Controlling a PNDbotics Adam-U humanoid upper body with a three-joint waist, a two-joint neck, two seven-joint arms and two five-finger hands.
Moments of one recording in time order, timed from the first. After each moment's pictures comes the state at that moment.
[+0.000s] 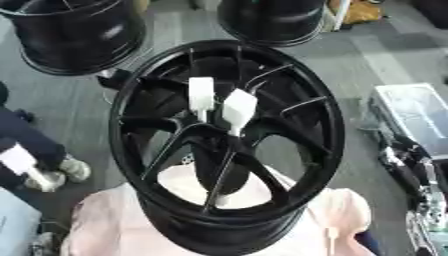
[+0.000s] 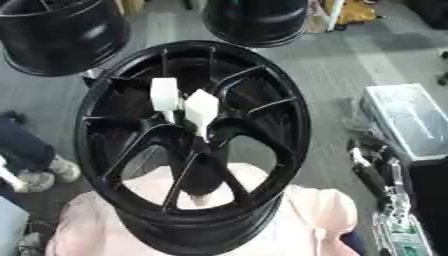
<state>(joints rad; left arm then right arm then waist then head) -0.25 0.72 0.08 -1.12 -0.39 -0.17 -0.33 -0.11 -0.17 -0.21 -1.36 0.00 -0.18 -0.13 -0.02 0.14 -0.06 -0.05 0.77</state>
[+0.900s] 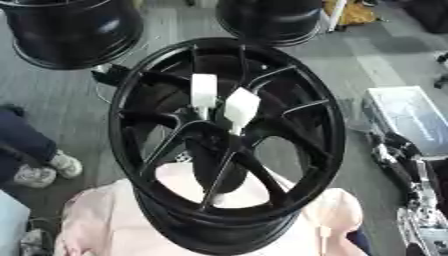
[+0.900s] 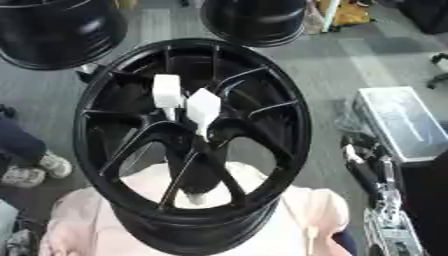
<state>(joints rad) -0.13 0.28 0.34 -1.69 -0.17 0.09 -0.16 -0.11 -0.15 -0.22 -1.36 0.00 -0.18 -0.13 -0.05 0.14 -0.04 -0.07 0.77</state>
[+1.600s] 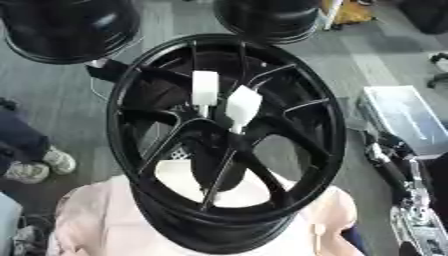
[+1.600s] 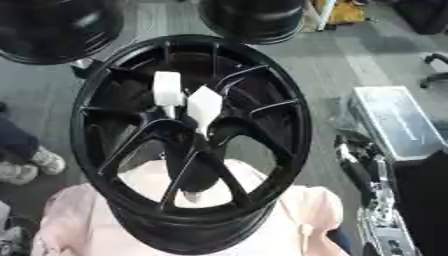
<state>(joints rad) -0.15 0.18 0.33 -1.82 -0.09 0.17 -0.14 -0.12 -0.14 -0.21 -1.36 -0.01 -0.18 -0.13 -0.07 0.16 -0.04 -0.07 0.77</state>
